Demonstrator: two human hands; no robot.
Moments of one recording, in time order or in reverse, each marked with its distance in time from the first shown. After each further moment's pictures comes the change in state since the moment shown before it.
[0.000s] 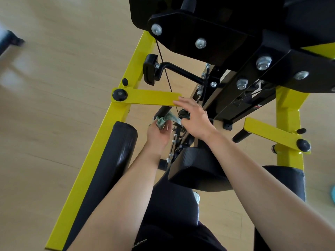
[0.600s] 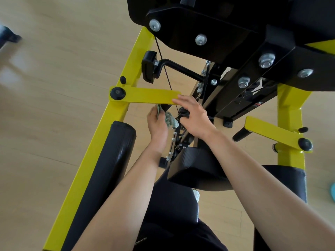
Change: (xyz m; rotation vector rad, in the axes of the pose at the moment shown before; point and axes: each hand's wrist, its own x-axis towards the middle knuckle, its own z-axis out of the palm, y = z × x) left_hand -0.004 -0.010 0.009 0.807 -0.113 0.617; right_hand 0.000 0.003 0.001 0.068 0.001 -0.007
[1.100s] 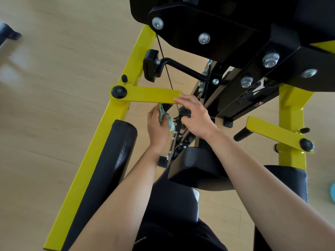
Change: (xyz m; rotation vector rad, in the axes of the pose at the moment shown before) left_hand 0.002 -0.017 -0.017 0.471 -0.024 0.393; right_hand 0.003 0.005 0.002 0.018 0.001 -0.001
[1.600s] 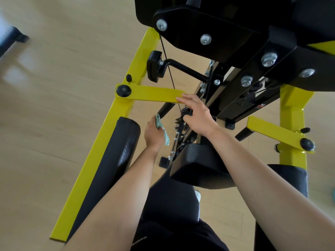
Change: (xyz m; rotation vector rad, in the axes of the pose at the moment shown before) left_hand -0.006 -0.022 -0.017 0.229 -0.097 -0.249; right_hand 0.000 0.000 0.000 -0.012 -0.011 -0.009
